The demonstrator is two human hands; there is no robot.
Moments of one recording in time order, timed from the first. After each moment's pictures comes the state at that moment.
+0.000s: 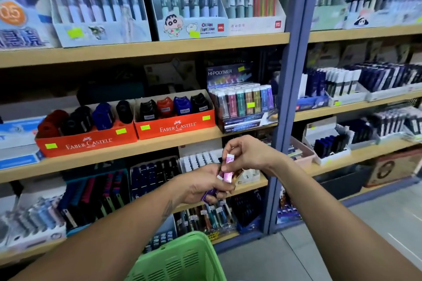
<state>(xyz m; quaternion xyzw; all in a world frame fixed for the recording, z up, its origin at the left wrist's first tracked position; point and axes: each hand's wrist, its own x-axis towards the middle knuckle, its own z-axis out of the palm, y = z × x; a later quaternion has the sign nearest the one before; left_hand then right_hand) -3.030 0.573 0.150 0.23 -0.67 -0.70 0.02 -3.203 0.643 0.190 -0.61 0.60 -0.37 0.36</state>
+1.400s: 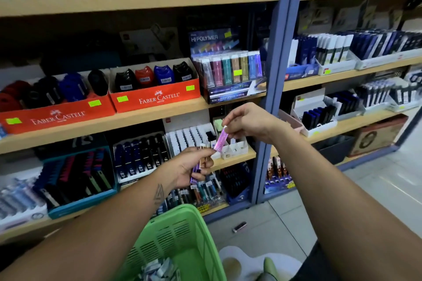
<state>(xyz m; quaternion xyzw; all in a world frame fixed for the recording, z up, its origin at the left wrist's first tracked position) -3.038 0.561 0.101 0.36 -0.53 -0.76 0.10 -3.232 0.642 0.181 -0.49 0.64 -0.46 0.37</state>
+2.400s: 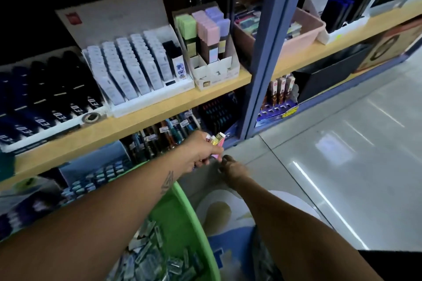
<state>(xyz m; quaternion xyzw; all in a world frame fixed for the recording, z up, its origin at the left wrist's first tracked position) -3.127 0.546 -0.120 0.48 -0.68 -0.55 -0.06 -3.229 0.639 -0.282 -0.44 0.84 -0.07 0.30</state>
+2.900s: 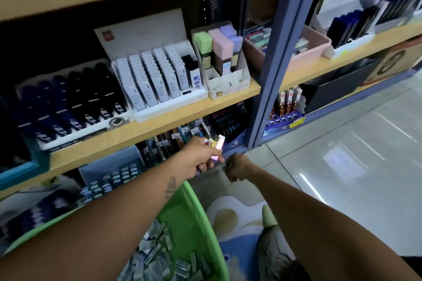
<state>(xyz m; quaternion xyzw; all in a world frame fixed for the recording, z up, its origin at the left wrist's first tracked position) -3.107 0.546 -0.100 0.52 -0.59 -0.62 -0.01 -3.239 0.624 -0.211 -0.44 0.81 -0.08 0.38</state>
